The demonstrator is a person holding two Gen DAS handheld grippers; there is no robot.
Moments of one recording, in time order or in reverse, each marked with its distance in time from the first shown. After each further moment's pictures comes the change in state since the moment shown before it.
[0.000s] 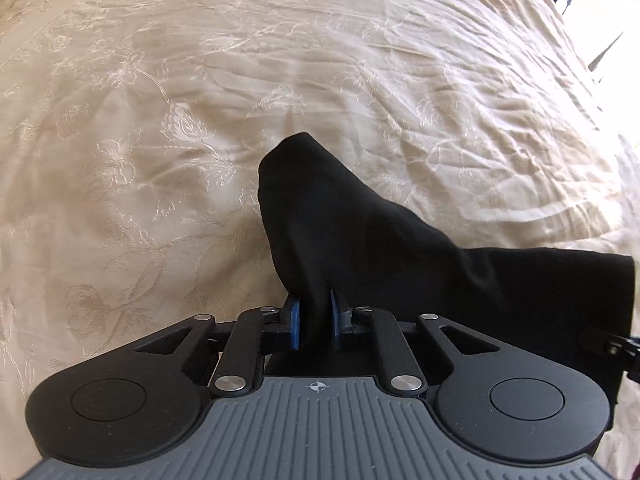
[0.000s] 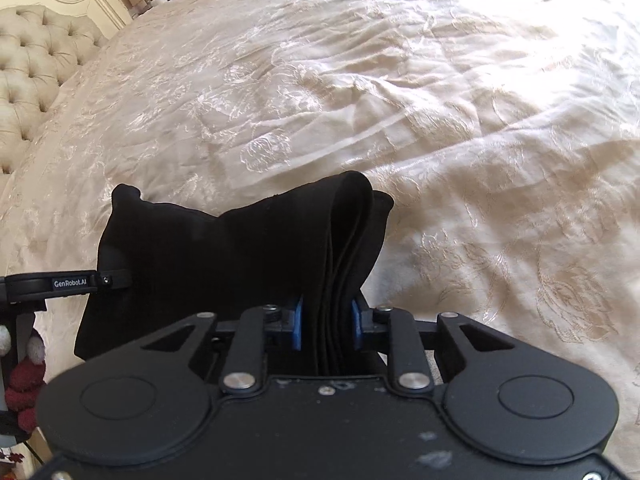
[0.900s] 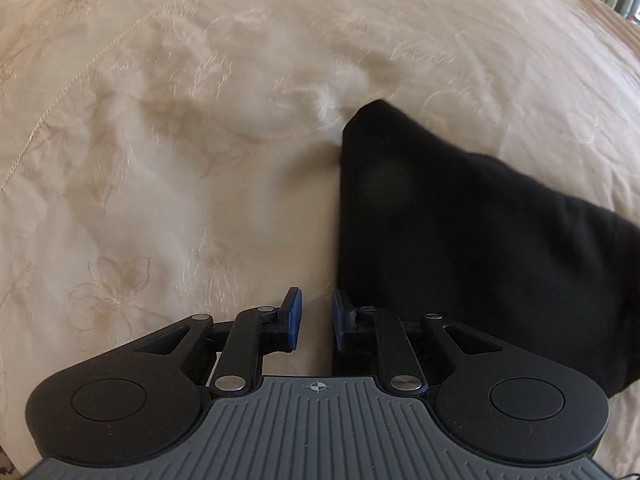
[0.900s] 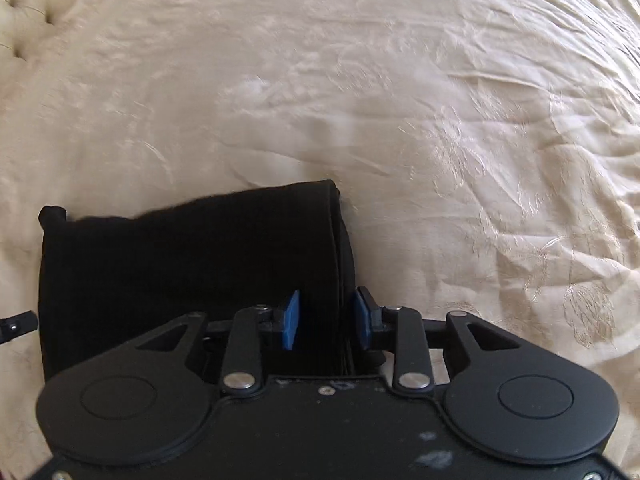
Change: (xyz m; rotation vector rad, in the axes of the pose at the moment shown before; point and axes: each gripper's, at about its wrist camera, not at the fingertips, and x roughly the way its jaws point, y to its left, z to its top) left arm 0.029 0.268 0.054 -0.294 0.085 0.271; right arm 0.170 0.259 0.110 -0.203 0.122 -0.112
